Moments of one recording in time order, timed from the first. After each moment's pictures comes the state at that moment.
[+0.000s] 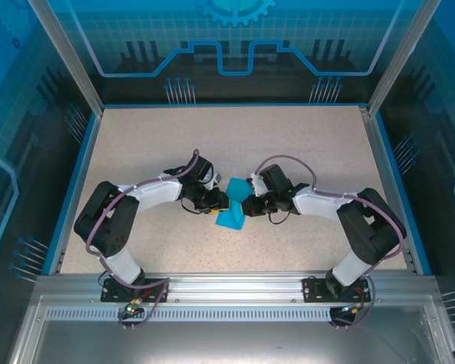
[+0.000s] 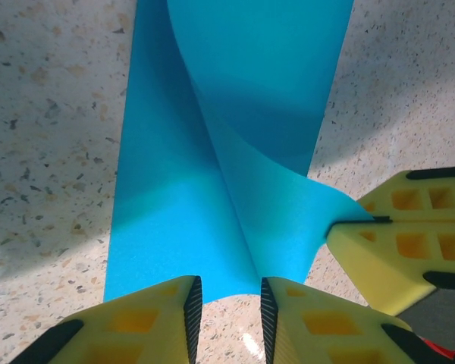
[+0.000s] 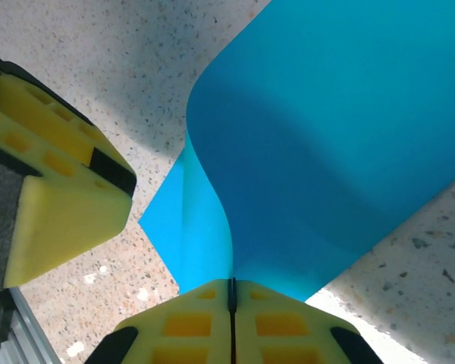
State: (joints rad) left arm -0.49 1.70 0.97 -0.43 0.54 -0.67; right arm 0.59 1.63 0.80 -0.15 -0.47 0.43
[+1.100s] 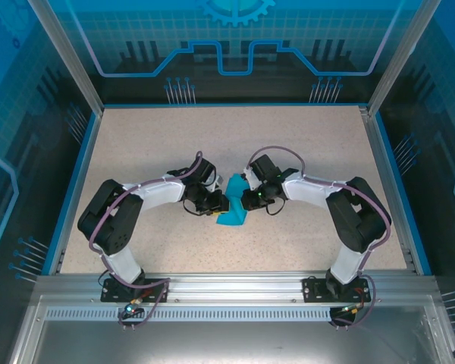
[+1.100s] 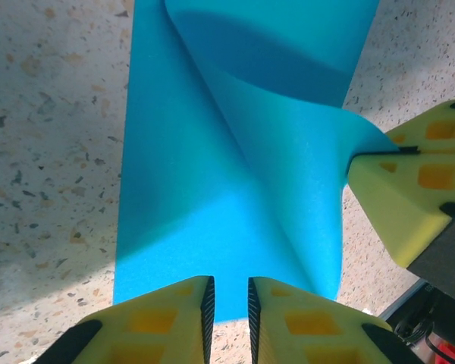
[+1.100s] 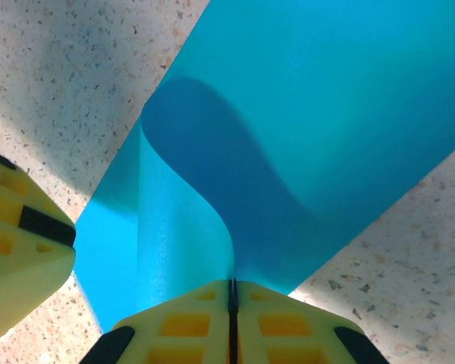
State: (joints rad) left arm -0.52 1.73 0.97 -0.42 0.52 -0.67; right arm 0.60 1.76 1.02 -0.42 -0.31 0.30
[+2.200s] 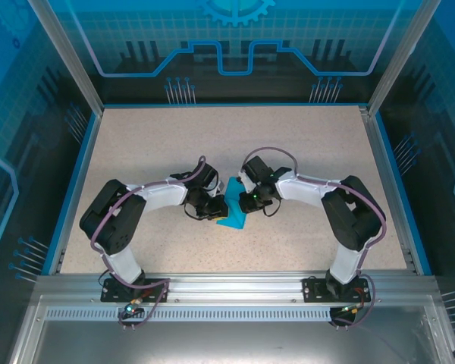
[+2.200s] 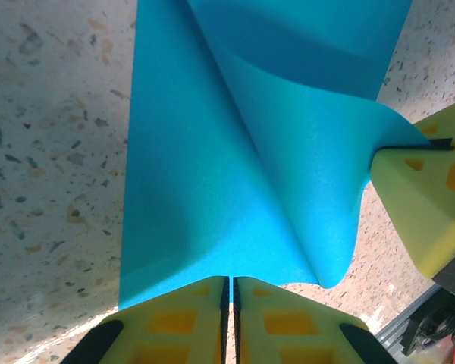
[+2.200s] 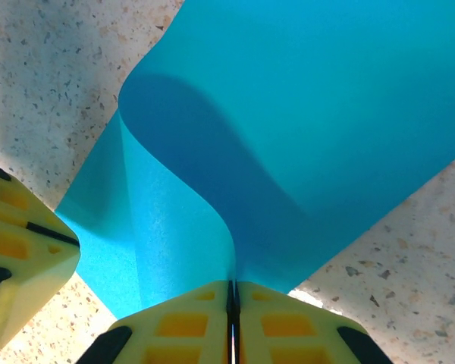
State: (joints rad) left arm -0.55 1.74 0.94 -0.42 0.50 -0.67; right arm 0.65 1.79 1.08 -0.52 -0.24 0.29
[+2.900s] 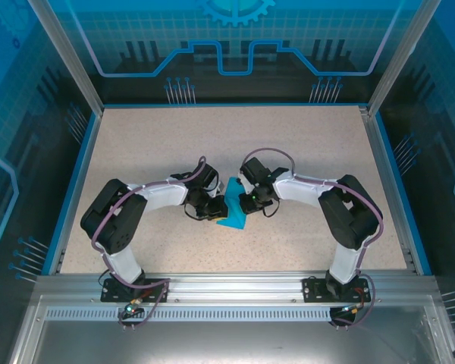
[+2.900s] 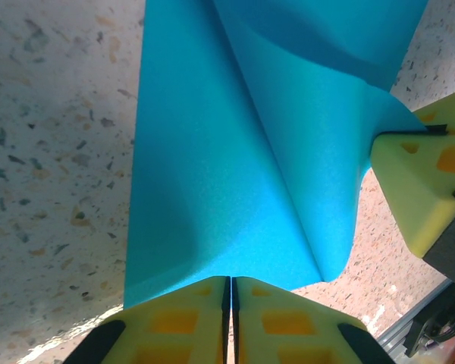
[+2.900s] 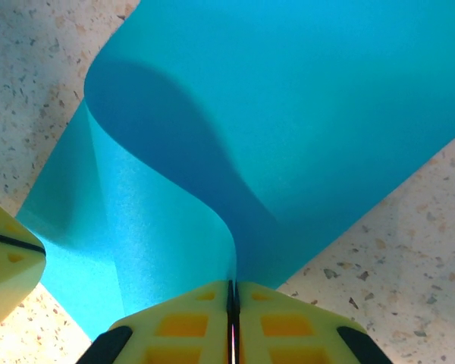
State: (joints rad) left arm -0.55 1.75 0.94 -0.42 0.50 -0.67; right arm 0.66 1.81 1.10 -0.54 -0.19 0.29
